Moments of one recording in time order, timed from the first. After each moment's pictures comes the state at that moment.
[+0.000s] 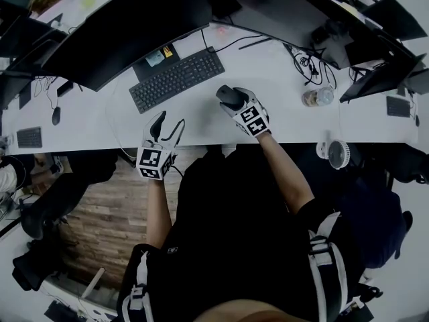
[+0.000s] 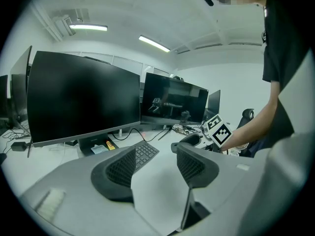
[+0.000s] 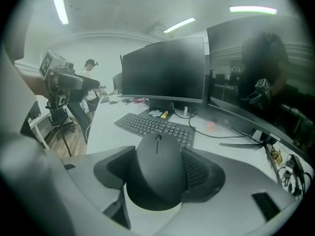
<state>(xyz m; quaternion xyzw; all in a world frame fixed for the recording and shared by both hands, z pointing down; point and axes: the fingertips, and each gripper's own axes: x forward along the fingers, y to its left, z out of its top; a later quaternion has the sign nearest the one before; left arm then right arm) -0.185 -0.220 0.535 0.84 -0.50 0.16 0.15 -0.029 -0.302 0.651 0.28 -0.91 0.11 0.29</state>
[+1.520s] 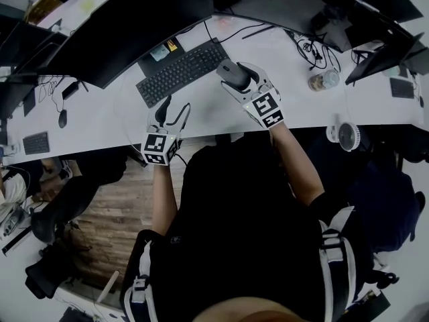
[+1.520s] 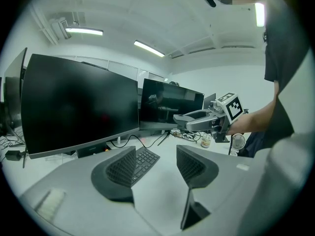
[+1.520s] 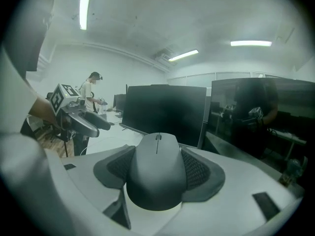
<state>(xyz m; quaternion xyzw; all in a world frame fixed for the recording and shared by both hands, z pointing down) -0.199 -0.233 0.520 0.86 -0.47 0.14 0.12 -0.055 -0.305 0.507 0.32 -0.93 0.00 0.19</state>
